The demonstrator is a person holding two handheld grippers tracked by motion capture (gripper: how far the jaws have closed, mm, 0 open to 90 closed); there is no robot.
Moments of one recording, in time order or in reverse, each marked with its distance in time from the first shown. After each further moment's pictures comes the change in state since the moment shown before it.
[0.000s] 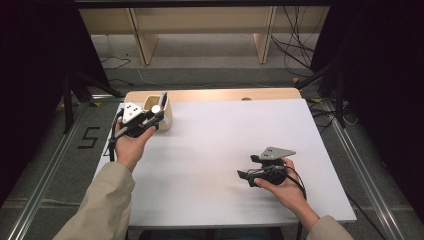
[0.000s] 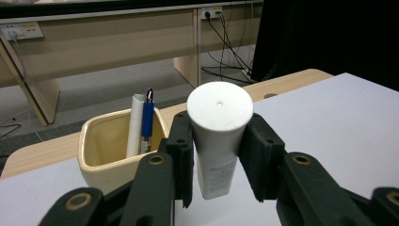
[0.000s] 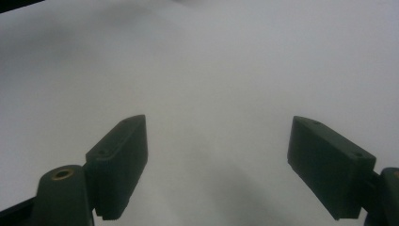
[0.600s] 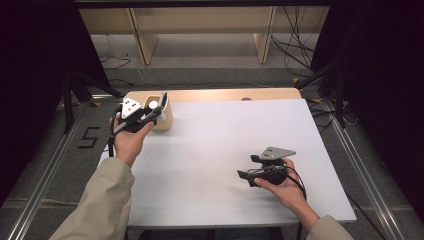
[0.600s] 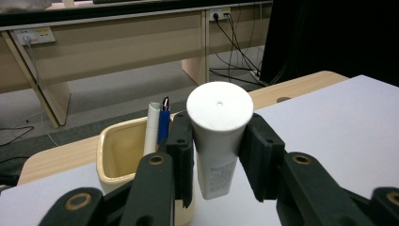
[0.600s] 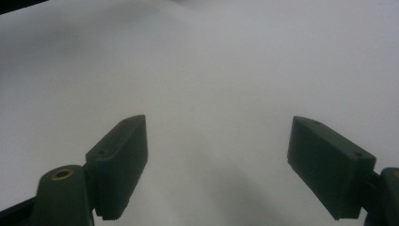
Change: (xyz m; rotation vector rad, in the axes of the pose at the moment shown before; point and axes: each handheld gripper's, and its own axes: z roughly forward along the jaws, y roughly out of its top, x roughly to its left) left arm 0.010 0.006 0.006 -0.004 0.031 0.012; right arm 0.000 0.000 0.000 -0.002 0.001 0.000
